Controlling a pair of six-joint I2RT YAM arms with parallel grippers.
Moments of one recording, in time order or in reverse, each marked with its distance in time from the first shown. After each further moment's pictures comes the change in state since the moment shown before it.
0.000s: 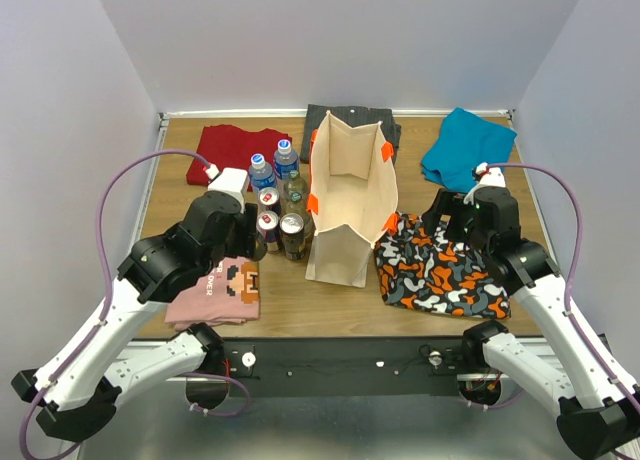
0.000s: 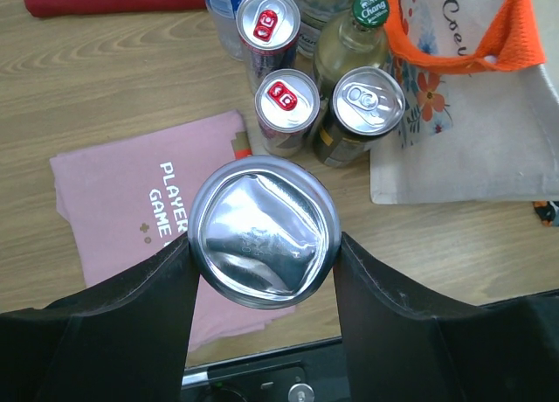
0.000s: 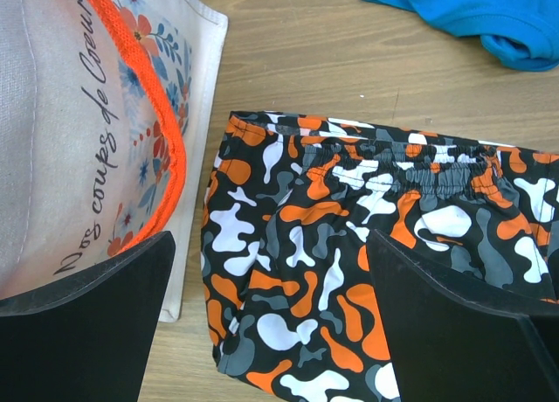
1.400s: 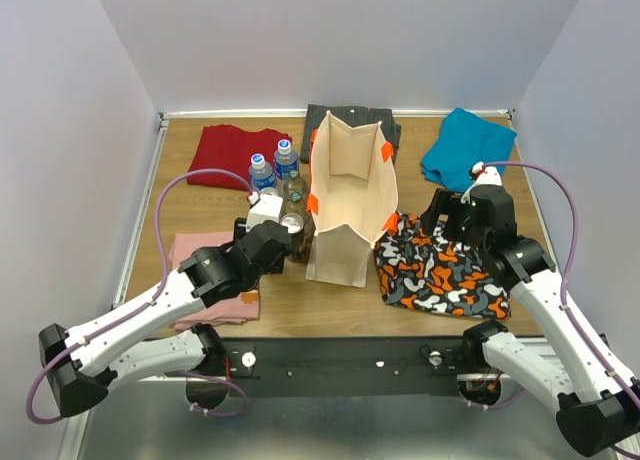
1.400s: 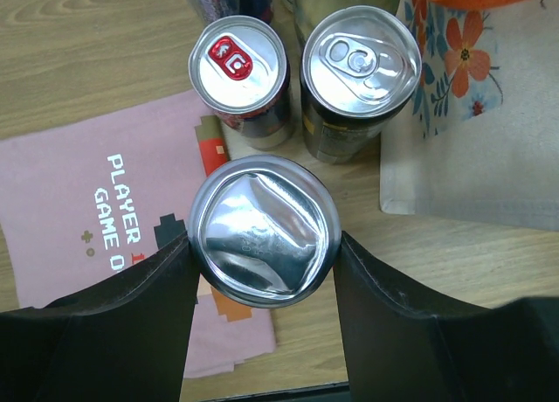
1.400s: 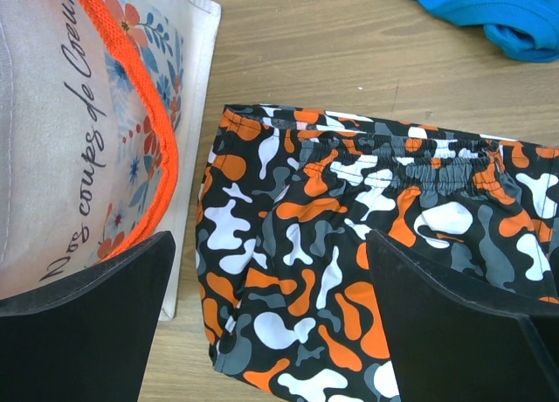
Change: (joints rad) left arm -0.210 0.054 -0.348 0.261 -0.209 -0.148; right arm 0.000 0.033 0.000 0.000 0.000 0.000
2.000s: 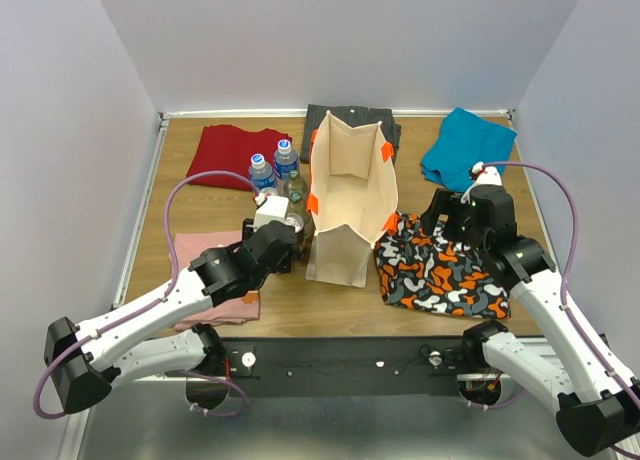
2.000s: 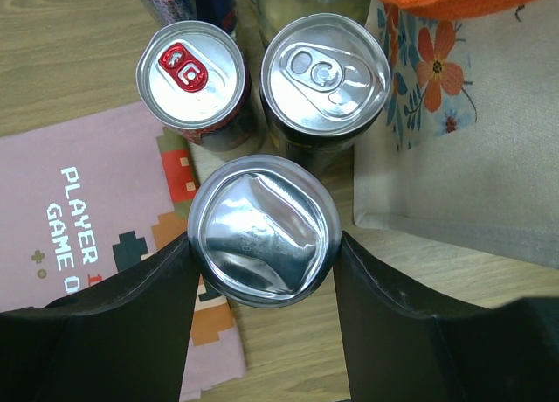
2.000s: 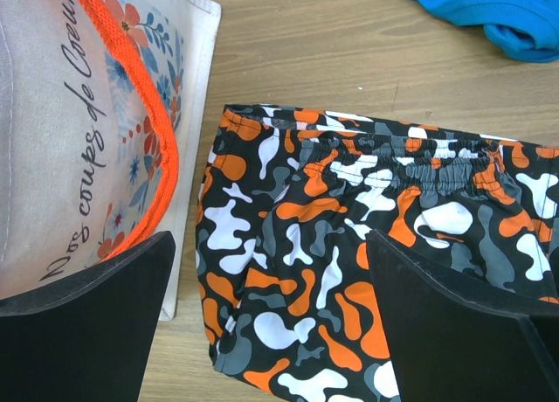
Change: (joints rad) left arm 0.010 0.052 -0.061 0.135 0.034 -0.015; right arm 0.000 0.000 0.000 0.000 0.000 0.000
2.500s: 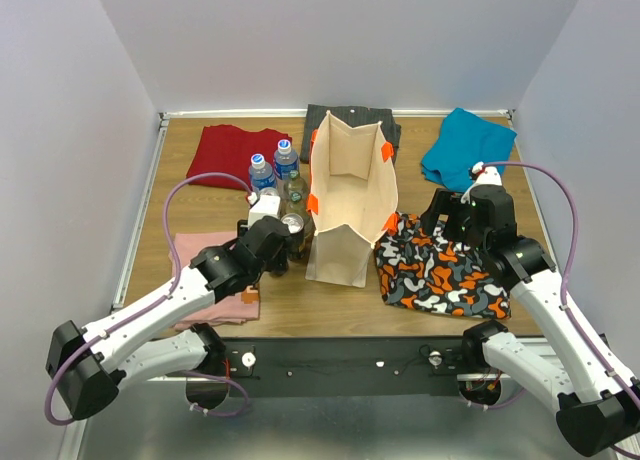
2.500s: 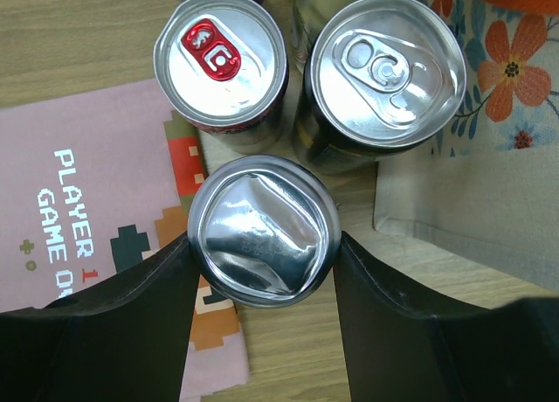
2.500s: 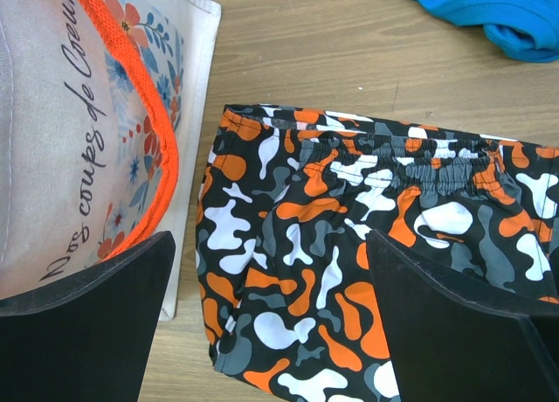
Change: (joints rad) left arm 0.102 0.010 -0.056 0.041 0.072 -0.005; right arm 0.000 0.000 0.000 0.000 0.000 0.000
